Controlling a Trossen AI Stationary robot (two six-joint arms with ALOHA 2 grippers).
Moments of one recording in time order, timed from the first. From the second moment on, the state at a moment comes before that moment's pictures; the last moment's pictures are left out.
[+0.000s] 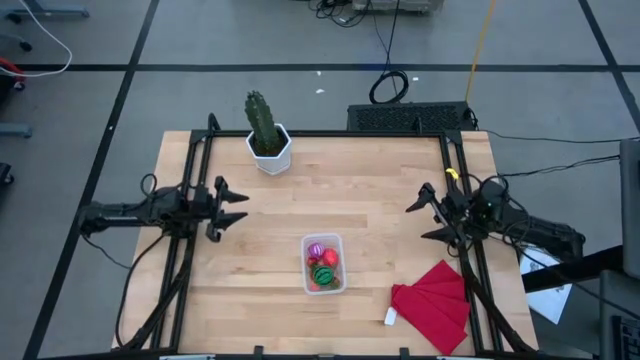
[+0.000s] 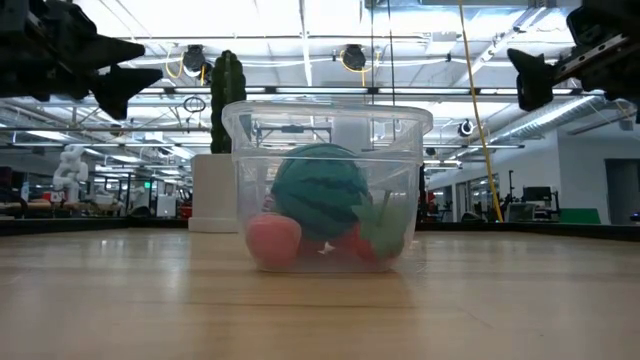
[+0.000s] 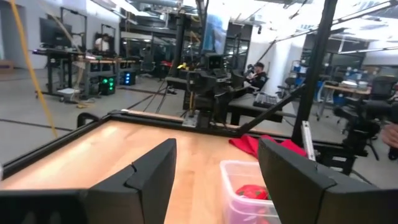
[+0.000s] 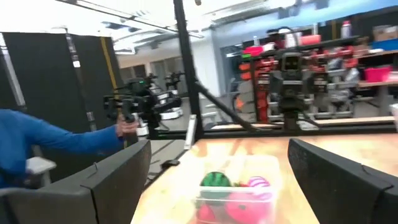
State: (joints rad) left arm 0.01 0.01 0.01 0.13 0.00 -0.13; right arm -0.32 0.00 0.02 0.21 -0.69 0.30
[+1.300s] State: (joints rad) left arm -0.07 0.01 0.01 0.06 -0.57 -0.29; right arm -0.48 0.00 0.02 0.16 -0.46 0.32
